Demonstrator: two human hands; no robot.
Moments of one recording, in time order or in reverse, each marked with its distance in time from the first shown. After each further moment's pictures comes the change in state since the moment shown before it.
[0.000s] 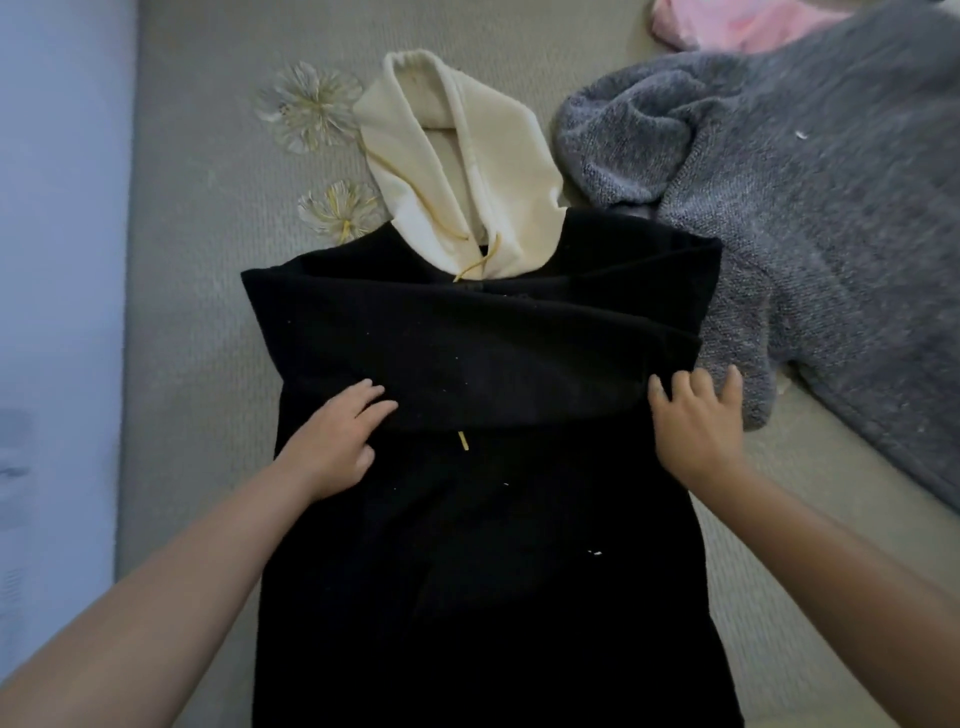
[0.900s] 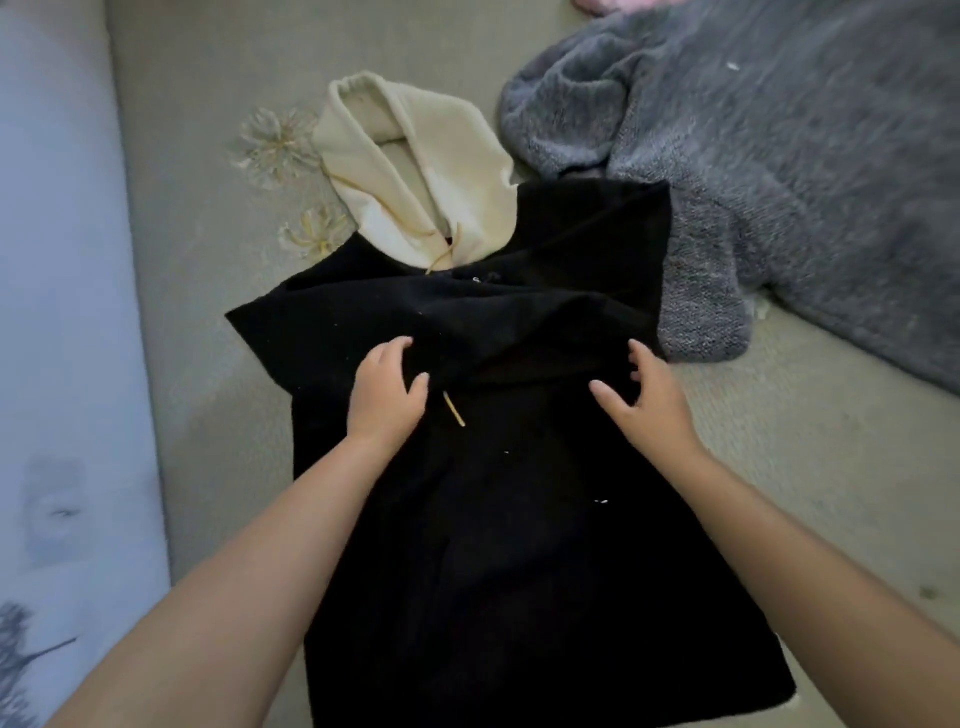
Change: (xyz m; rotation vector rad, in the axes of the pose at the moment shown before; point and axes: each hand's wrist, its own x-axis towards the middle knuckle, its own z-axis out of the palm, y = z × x) left_hand 0.027 0.081 -0.028 -0.337 0.273 -0.274; right_hand -0.037 -0.030 0.026 1.371 0.217 0.230
